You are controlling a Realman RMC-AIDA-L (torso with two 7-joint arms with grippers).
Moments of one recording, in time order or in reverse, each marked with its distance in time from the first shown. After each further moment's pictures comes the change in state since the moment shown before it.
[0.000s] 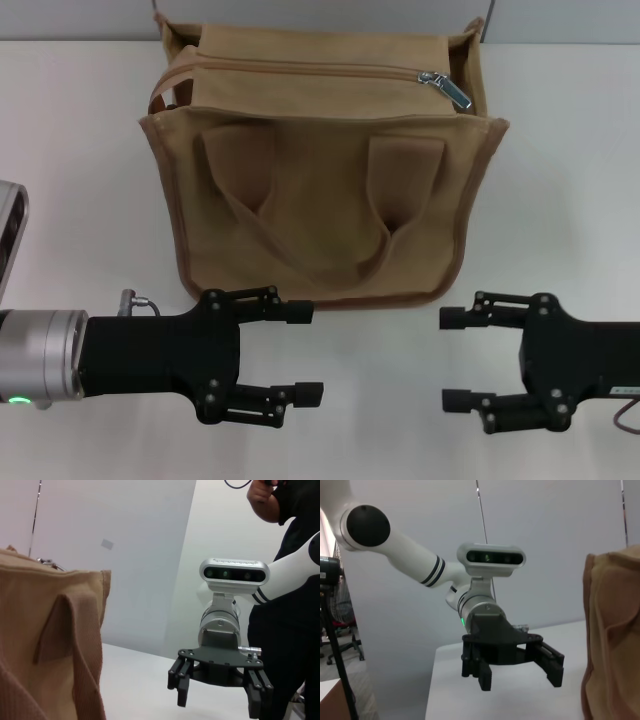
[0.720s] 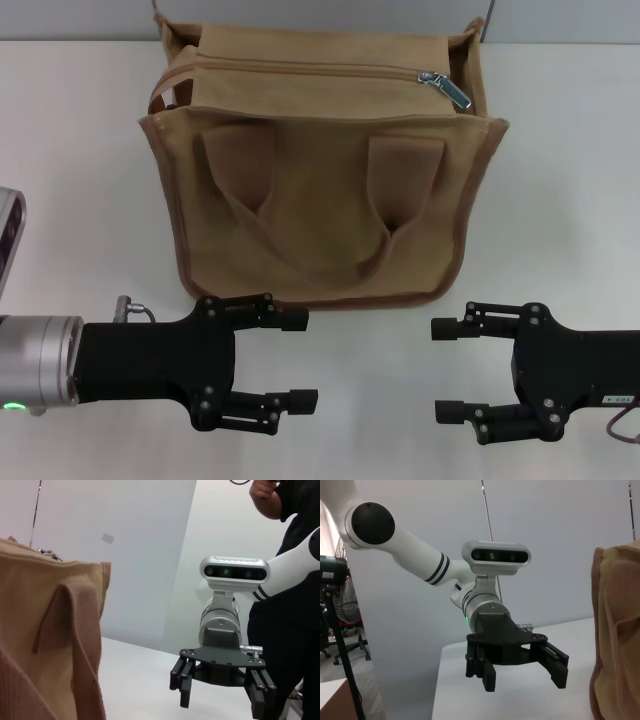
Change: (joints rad) left arm 0.007 0.005 0.001 -0.002 0.011 -0.002 -0.003; right arm 0.003 0.001 -0.019 0.024 0.000 0.010 -0.010
